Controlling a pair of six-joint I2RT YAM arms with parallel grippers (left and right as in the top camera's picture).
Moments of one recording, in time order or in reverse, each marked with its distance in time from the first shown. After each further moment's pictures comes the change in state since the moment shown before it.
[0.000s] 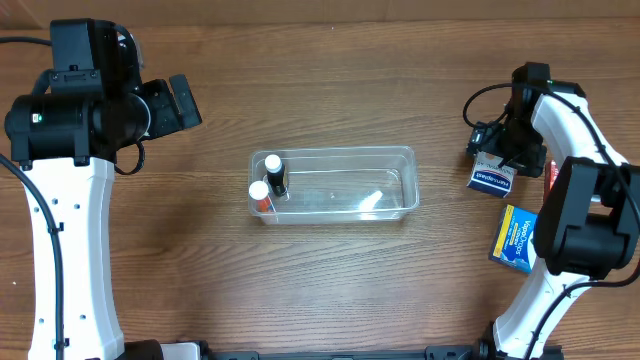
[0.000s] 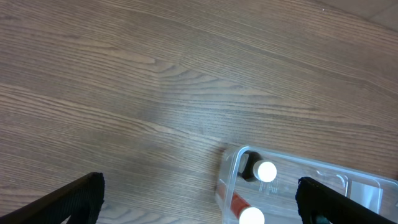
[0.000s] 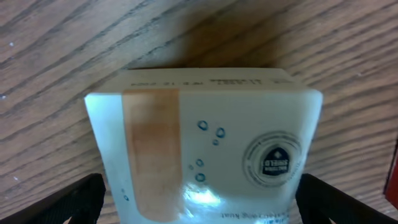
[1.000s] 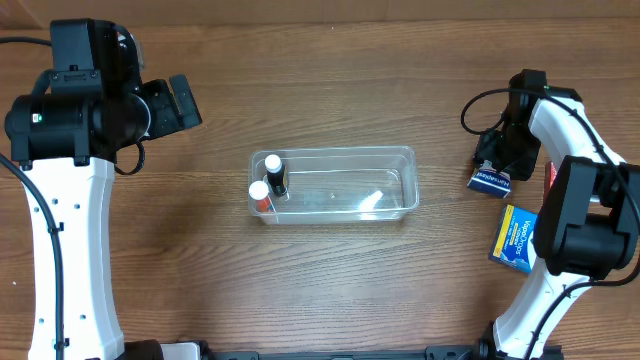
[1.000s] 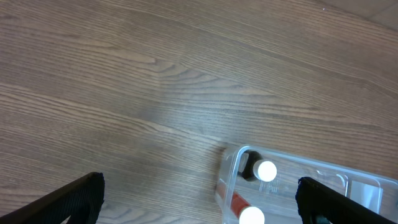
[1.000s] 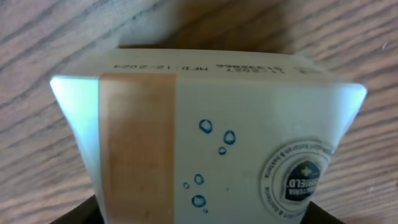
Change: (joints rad) left arm 0.000 0.000 0.000 -0.002 0.000 0.001; right arm 0.001 0.000 -0.036 -0.015 -0.010 0.001
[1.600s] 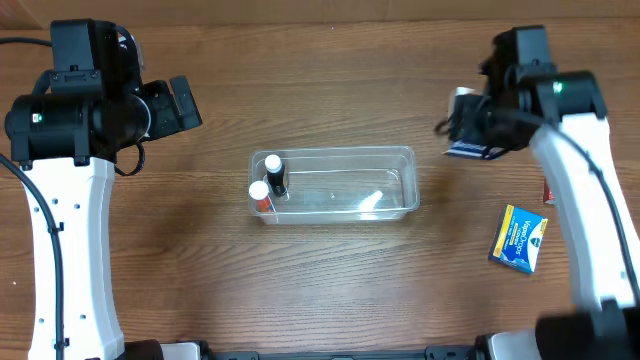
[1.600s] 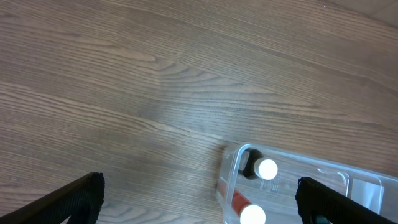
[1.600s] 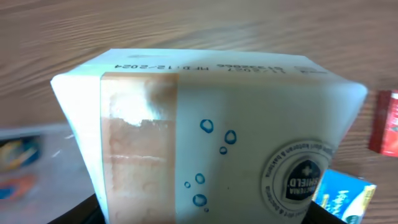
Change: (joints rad) left arm 0.000 0.000 0.000 -0.005 0.000 0.003; right arm 0.327 -0.504 0.146 -0.217 -0.036 0.026
